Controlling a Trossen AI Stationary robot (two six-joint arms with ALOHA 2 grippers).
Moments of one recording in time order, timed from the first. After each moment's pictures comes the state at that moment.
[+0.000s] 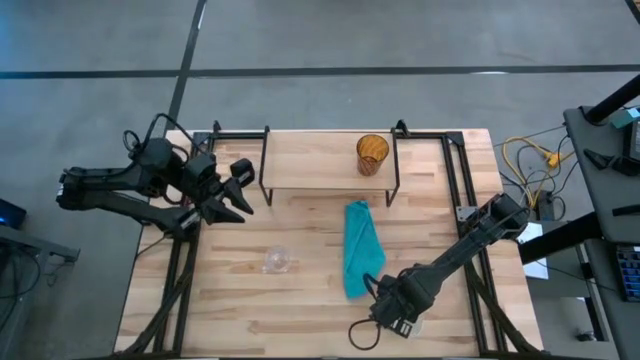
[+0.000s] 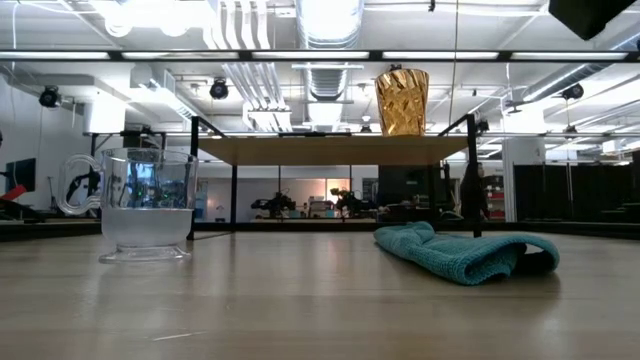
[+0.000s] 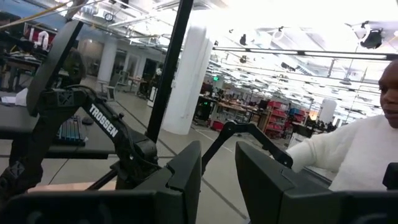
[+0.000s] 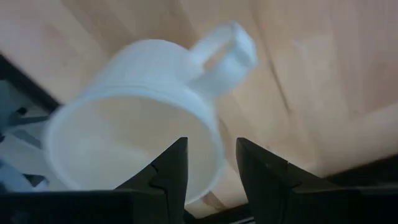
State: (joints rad) left arm -0.03 0.87 1.05 0.13 0.53 -0.41; right arm 0.65 1.88 1.47 -1.24 -0.27 1.17
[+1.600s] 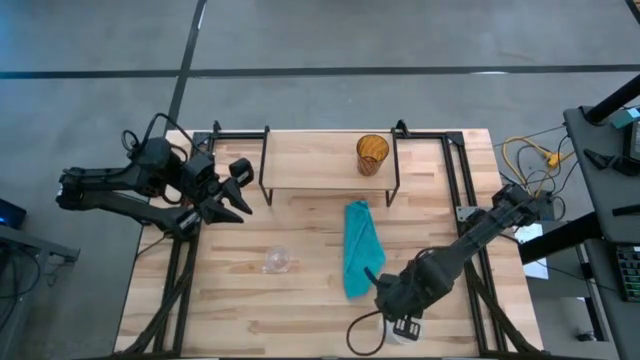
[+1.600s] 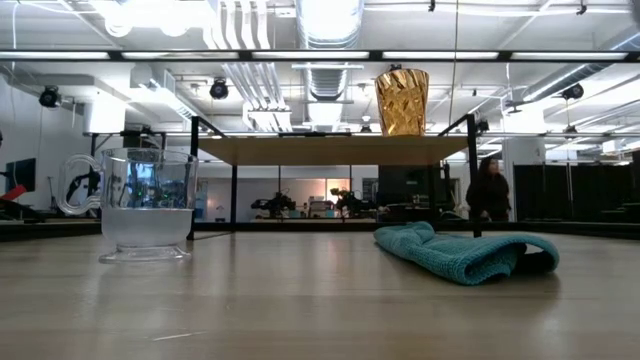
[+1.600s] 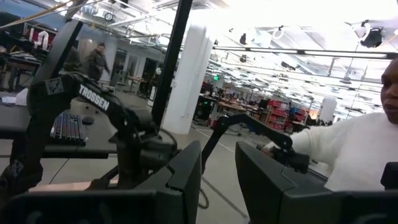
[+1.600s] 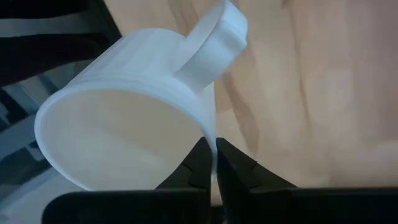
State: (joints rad) left arm -0.03 0.87 1.04 0.12 0.53 -0.40; right arm 0.63 1.76 1.59 -1.25 -0.26 0.99
